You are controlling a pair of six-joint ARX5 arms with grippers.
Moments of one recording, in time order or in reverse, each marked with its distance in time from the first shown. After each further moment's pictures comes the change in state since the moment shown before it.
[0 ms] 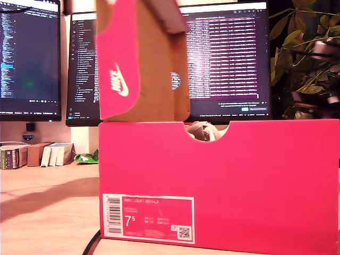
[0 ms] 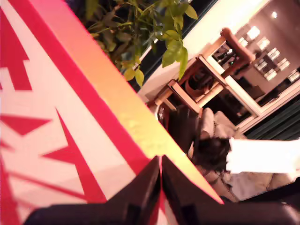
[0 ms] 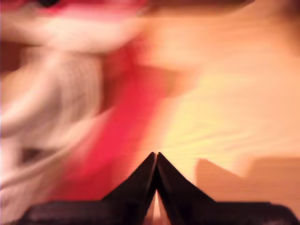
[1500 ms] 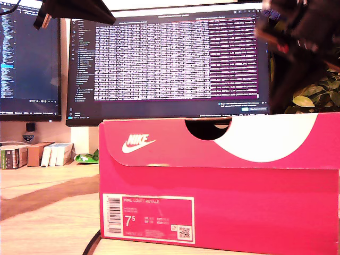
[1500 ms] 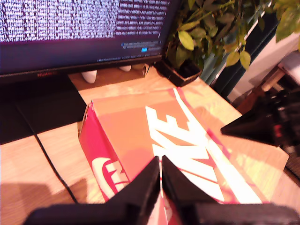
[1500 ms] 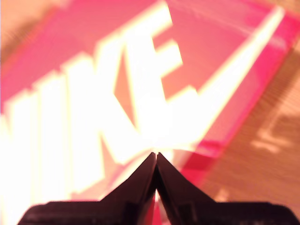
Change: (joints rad) left arm 0.039 0.002 0.036 -0.294 -0.356 0.386; right arm 0.210 0.048 0.463 -0.750 -0.146 -0.104
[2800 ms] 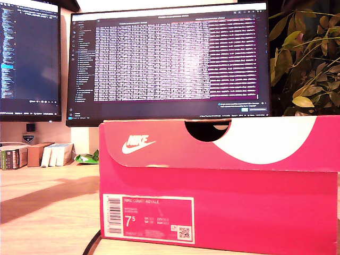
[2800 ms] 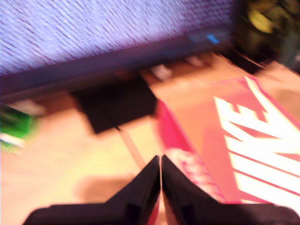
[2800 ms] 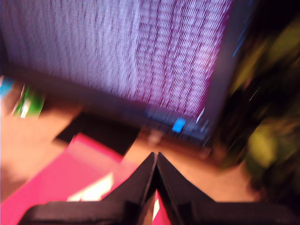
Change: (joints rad) left arm 0.021 -0.171 0.000 -0.043 -0.383 0.204; right arm 0.000 -0.321 -0.008 0.400 0.254 -0.079
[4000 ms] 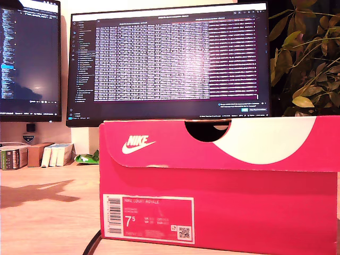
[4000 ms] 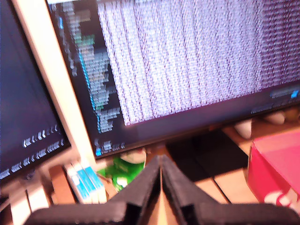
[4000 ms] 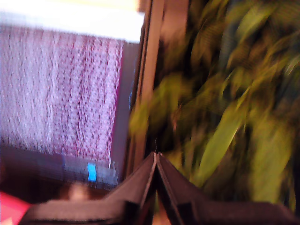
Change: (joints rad) left arm 0.237 -0.251 -0.426 0.462 0.081 0.048; right arm -0.396 -0.407 -0.486 0.535 -0.233 -0.027
